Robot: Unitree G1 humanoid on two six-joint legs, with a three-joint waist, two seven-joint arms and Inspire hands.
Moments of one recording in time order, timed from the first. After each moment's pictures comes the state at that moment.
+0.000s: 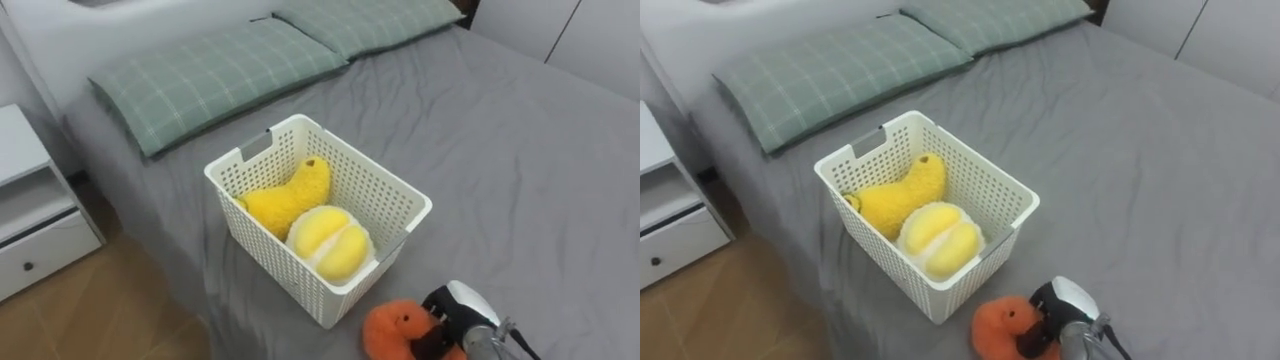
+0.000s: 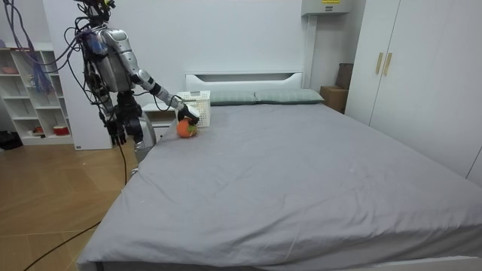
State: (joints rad) left arm 0.40 0.16 0.05 0.90 0.23 0.23 -0.03; right arm -0.11 -0.25 0.31 0.90 -0.47 0.10 -0.12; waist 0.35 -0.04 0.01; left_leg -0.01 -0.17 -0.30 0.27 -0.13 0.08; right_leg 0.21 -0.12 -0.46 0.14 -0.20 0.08
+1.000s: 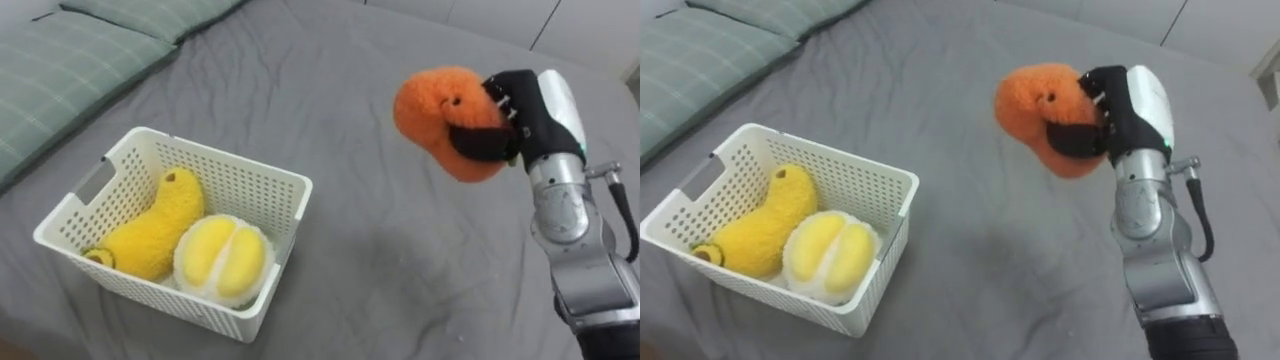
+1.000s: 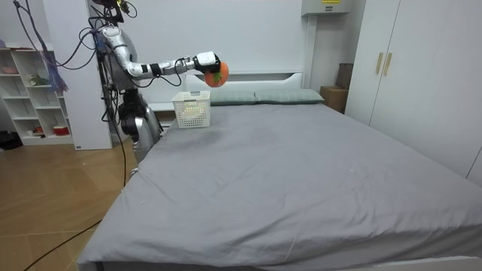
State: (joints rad) left arm 0.19 0.20 0.17 0.94 0.18 0.15 -0.03; right arm -0.28 -0.41 0.05 0.07 -0.38 0.15 -0.15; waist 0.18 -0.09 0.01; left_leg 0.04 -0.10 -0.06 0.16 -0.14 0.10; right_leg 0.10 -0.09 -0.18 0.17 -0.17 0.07
